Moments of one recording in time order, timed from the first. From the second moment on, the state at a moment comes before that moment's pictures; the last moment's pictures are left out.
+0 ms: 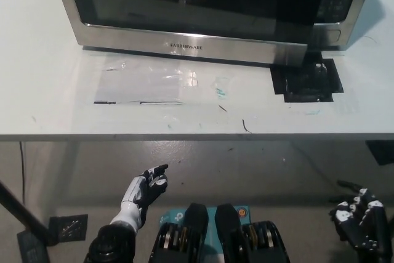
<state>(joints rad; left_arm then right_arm) -0.41 0.00 0.07 0.84 -0.06 -0.10 -0.02 0.06 -0.01 -0.13 0.04 0.05 -0.08 -0.07</state>
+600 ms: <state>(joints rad) -0.40 0.00 0.06 0.84 -0.06 -0.10 -0.02 0.01 -0.19 -0.23 -0.52 0.20 0.22 -0.06</state>
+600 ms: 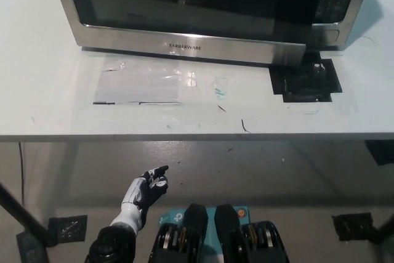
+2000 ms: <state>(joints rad) -0.40 0.00 0.03 0.84 -0.06 -0.10 -0.04 -0.86 -0.28 -0.10 0.57 0.04 0.20 -0.10</state>
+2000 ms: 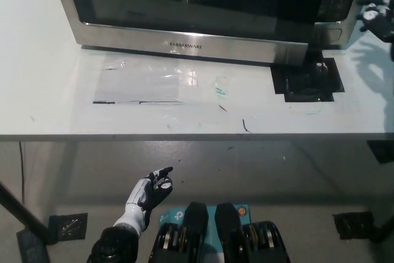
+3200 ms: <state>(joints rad) -0.42 0.02 0.01 0.85 -0.05 -0.10 -0.05 -0.61 -0.12 -0.03 0.19 -0.02 0.18 -0.12</state>
